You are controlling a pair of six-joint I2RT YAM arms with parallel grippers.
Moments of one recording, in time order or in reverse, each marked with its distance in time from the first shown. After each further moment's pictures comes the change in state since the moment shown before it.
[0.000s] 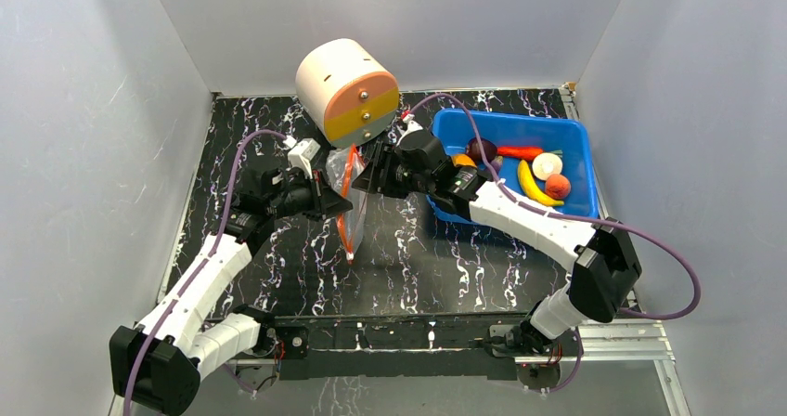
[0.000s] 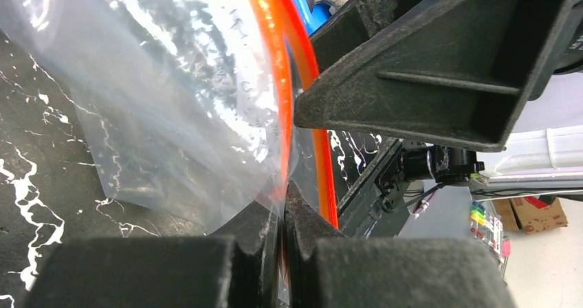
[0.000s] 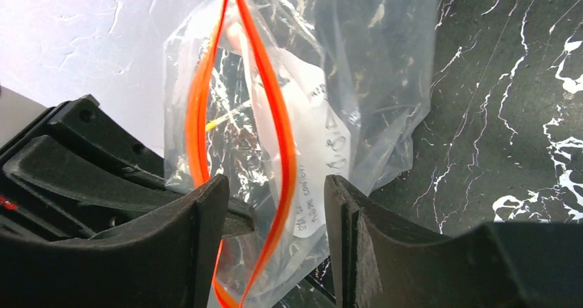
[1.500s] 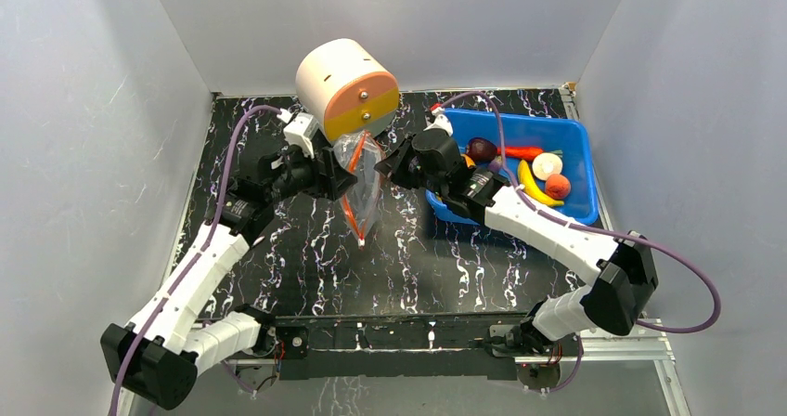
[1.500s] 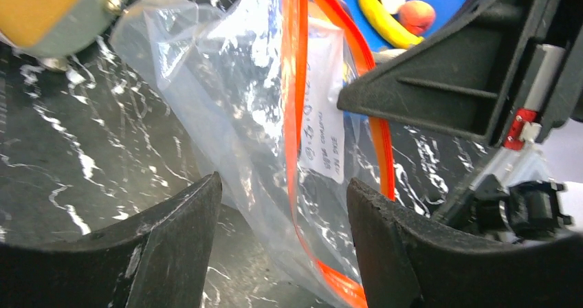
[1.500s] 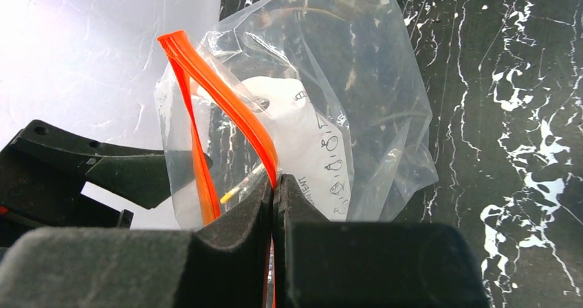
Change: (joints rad) left arm -0.052 0.028 0.169 -0.034 -0.223 0.140; right arm 0.000 -0.096 -0.008 -0.023 0.241 0.109
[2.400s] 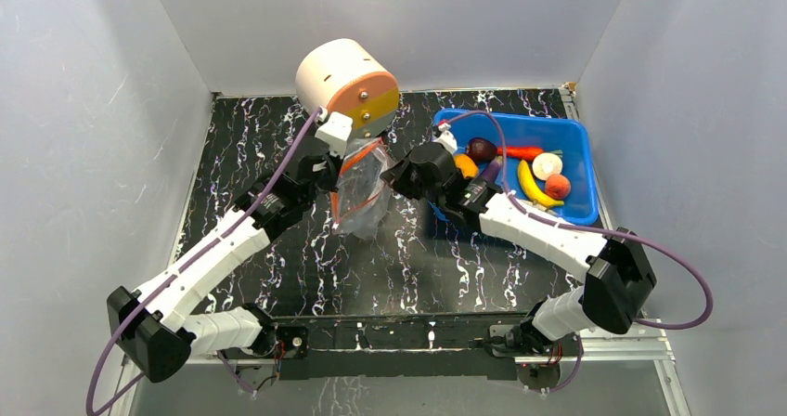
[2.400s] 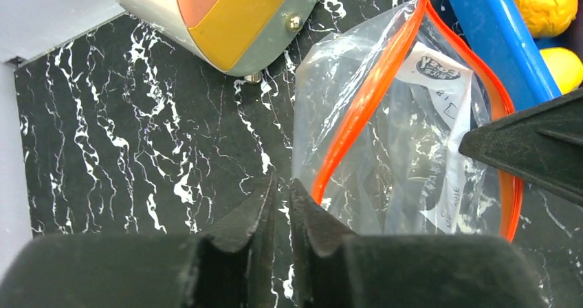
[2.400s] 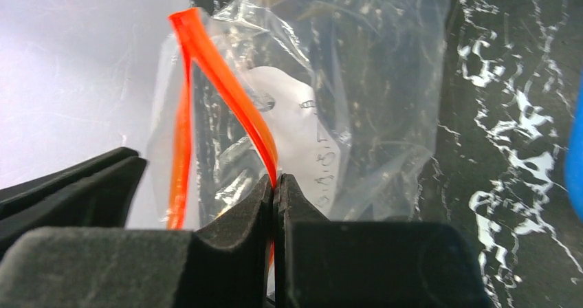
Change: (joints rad) left arm -0.291 0.140 0.139 -0.089 -0.783 0.338; right arm 0.000 0.014 -0.108 0.080 0.073 0.143
